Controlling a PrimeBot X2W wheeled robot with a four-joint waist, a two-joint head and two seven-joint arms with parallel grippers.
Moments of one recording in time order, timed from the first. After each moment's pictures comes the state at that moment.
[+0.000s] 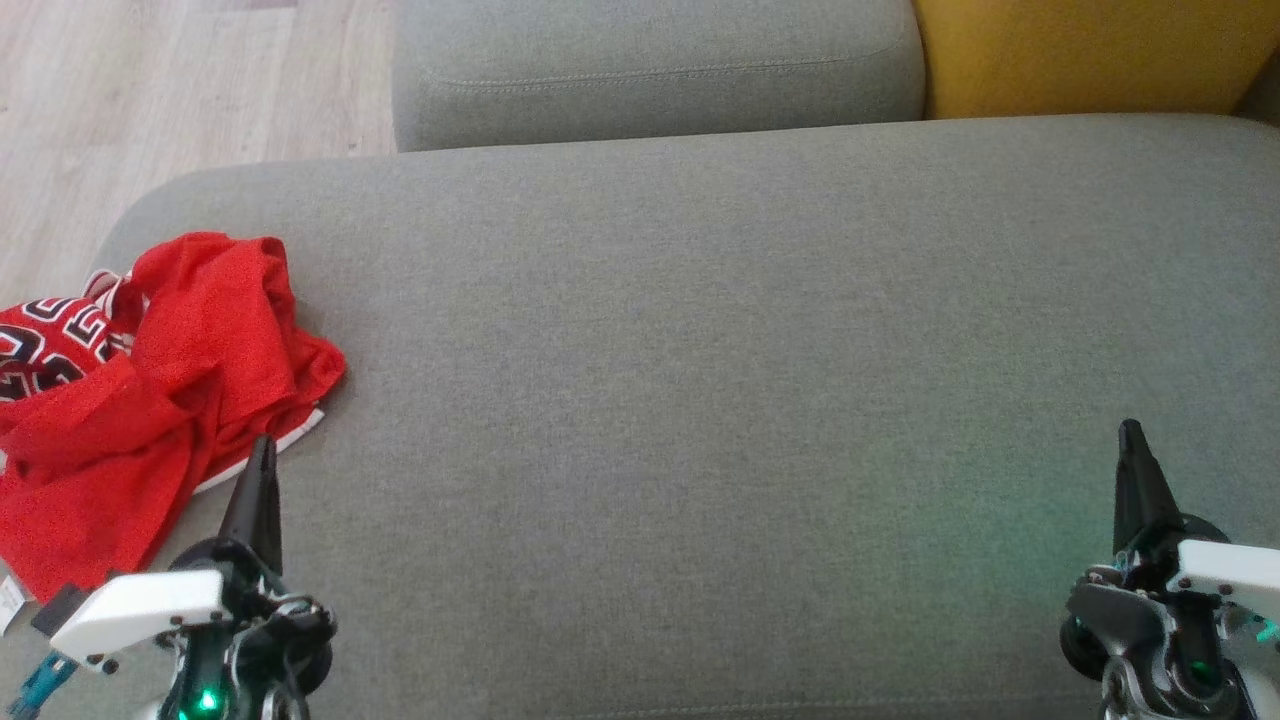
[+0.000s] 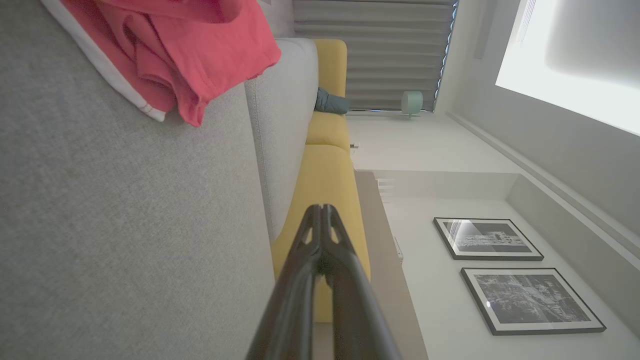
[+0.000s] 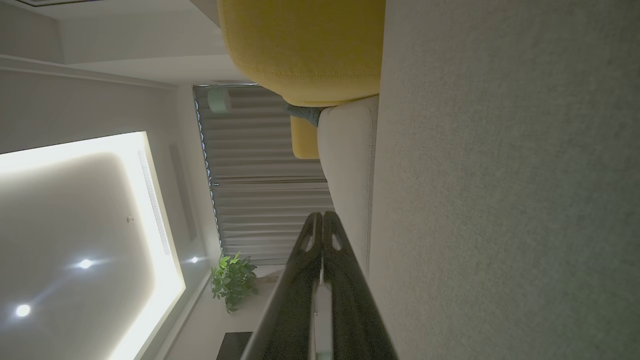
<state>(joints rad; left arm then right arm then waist) -0.05 0.04 0.08 0.27 -1.62 -0.12 0.11 -0.05 -0.05 -0.13 0.28 1.61 0.13 0.11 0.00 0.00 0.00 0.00</state>
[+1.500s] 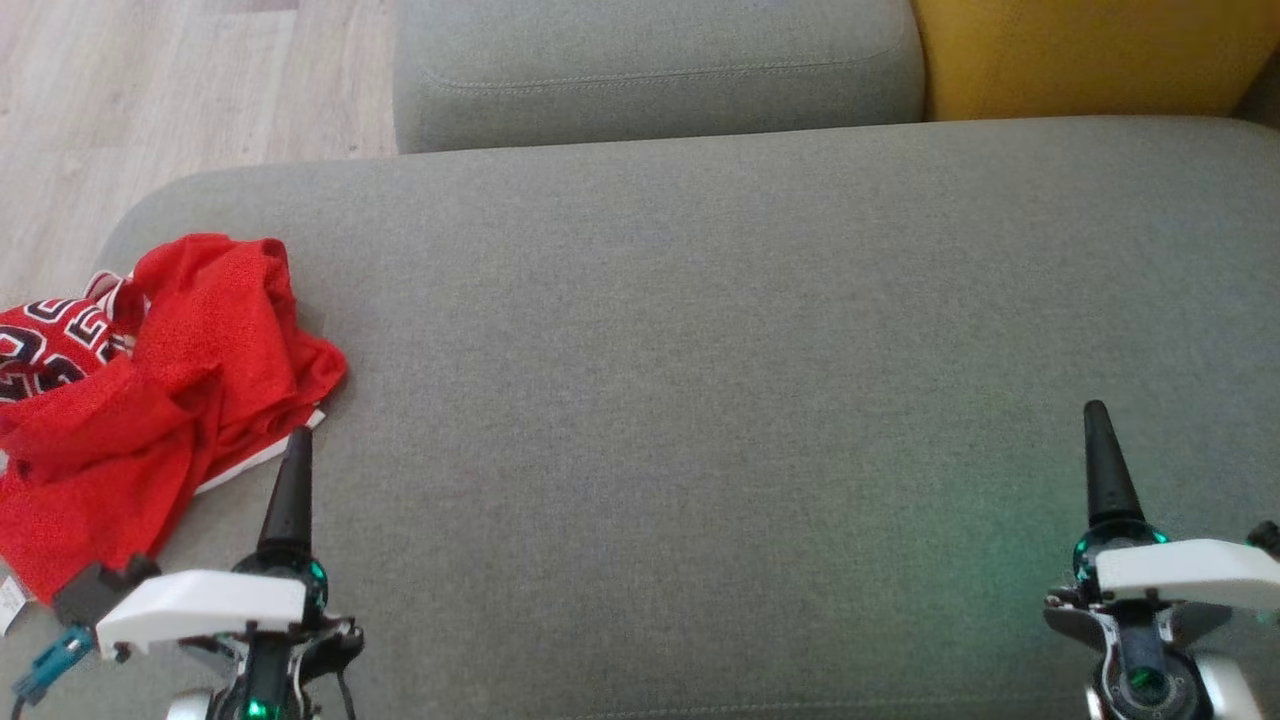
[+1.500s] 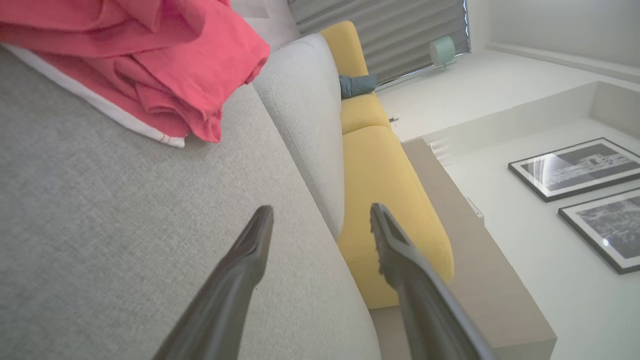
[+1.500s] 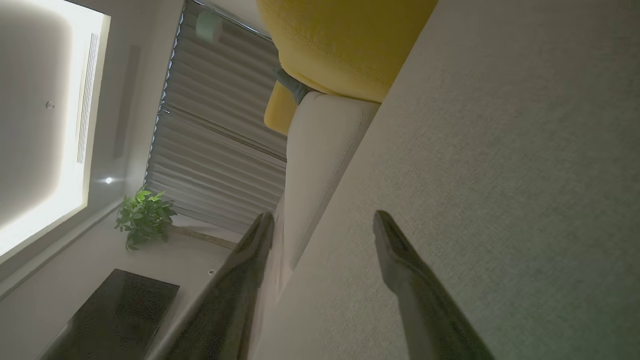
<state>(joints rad) -0.03 0.03 0.01 0.26 -1.24 -0.12 0.00 -0.04 -0.07 -0.04 0.27 1.19 0.13 0.00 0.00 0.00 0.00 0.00</state>
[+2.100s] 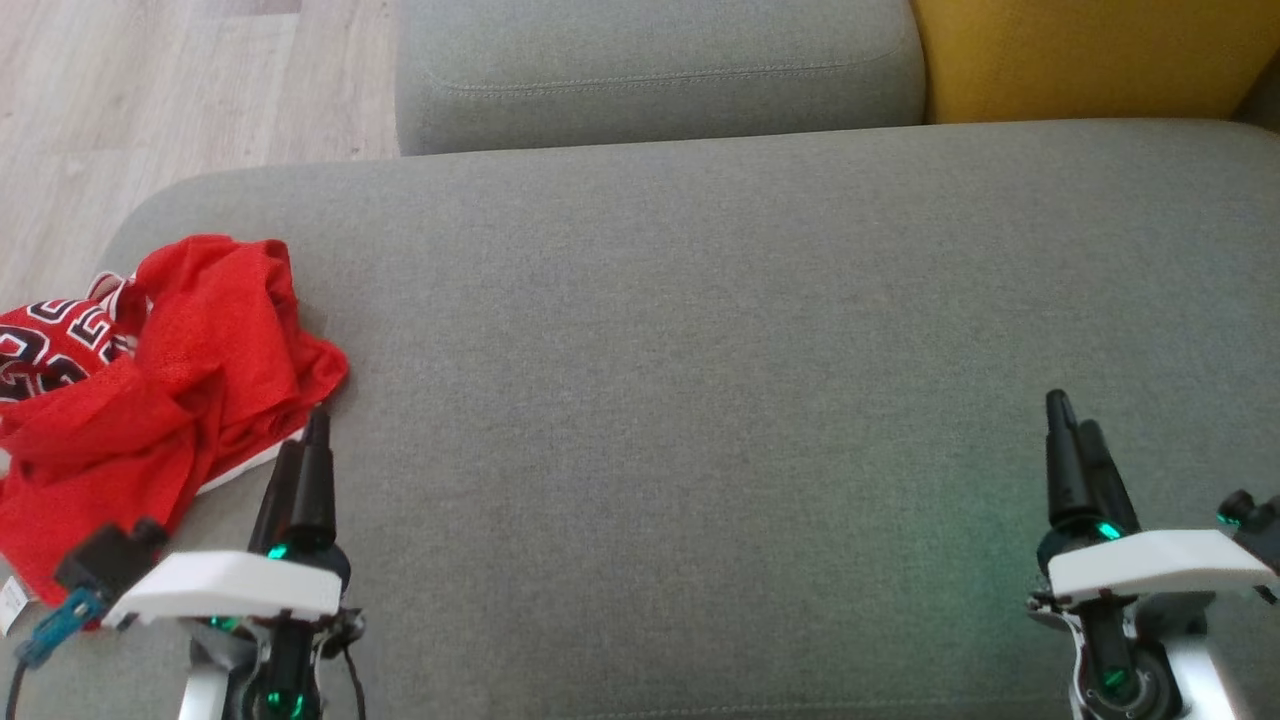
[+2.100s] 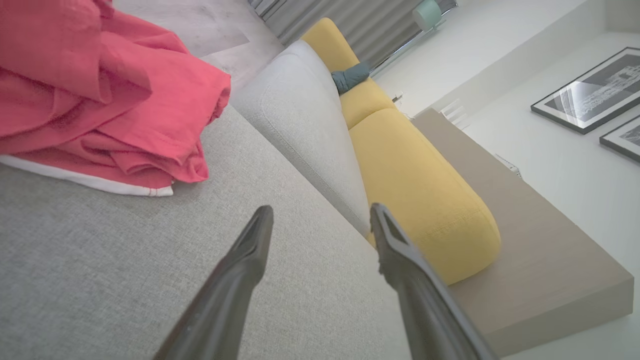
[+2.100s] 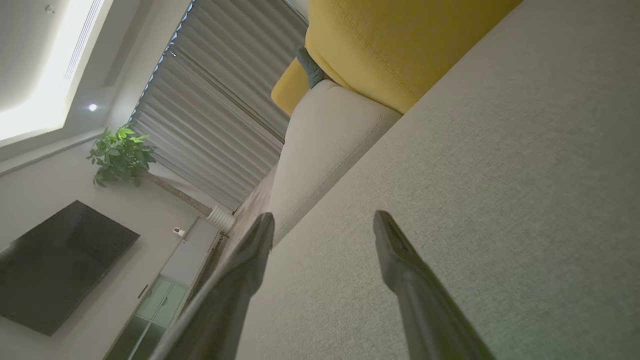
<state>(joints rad) -0.04 0.04 -0.01 0.23 -0.95 -0.12 -0.05 -0.04 -0.08 0.00 0.24 0.92 0.13 -0.03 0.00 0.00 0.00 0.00</state>
